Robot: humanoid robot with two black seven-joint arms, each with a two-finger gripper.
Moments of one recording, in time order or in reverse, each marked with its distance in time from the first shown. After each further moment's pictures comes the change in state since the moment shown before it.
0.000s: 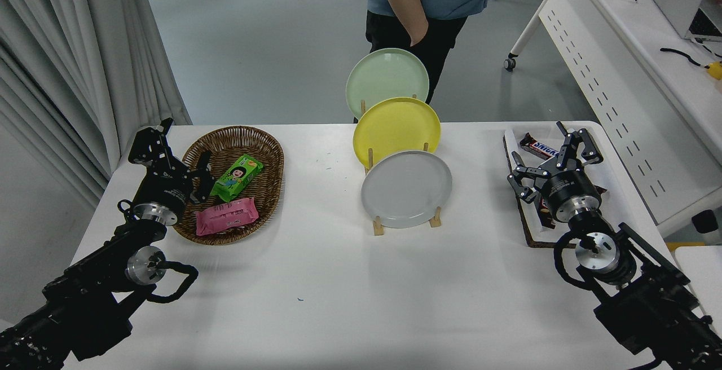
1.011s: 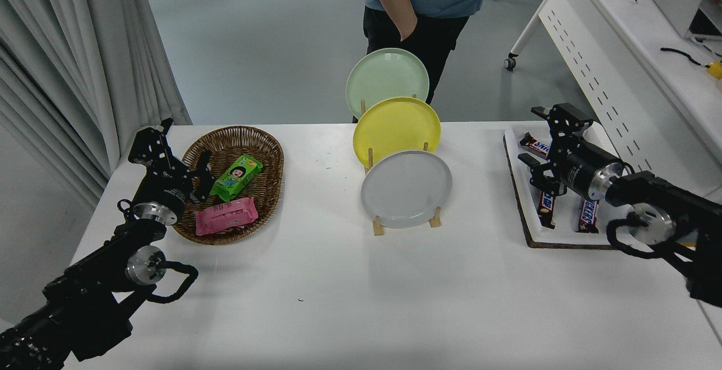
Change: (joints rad) left arm 0.000 0.000 0.000 0.000 0.000 0.000 0.000; right arm 0.396 -0.397 -0.939 0.241 0.070 0.019 0.004
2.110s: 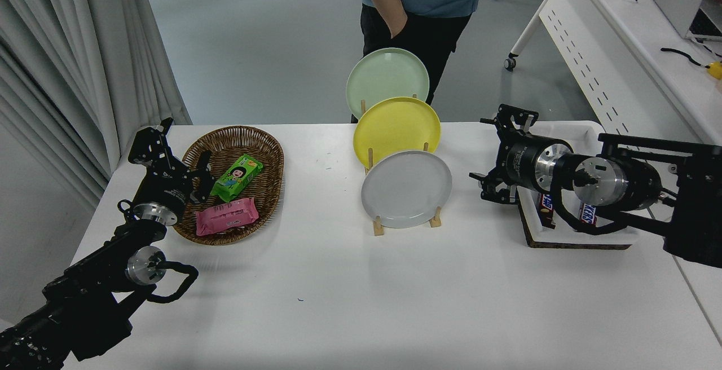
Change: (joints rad) left arm 0.000 0.000 0.000 0.000 0.000 0.000 0.000; right arm 0.339 0.055 -0.174 0.403 0.650 -0.553 -0.276
